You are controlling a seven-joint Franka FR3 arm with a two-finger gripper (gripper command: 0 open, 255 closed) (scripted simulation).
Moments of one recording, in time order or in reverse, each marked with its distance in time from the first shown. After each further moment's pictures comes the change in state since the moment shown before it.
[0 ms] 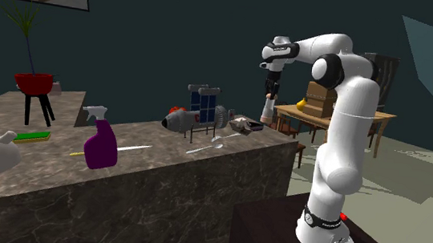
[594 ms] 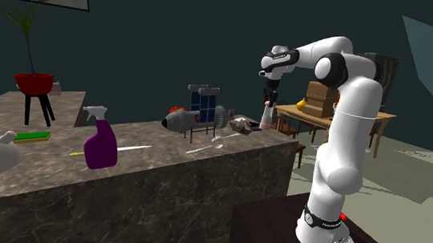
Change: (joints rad) arm 0.004 -0.030 0.007 -0.139 -0.031 0.121 0.024
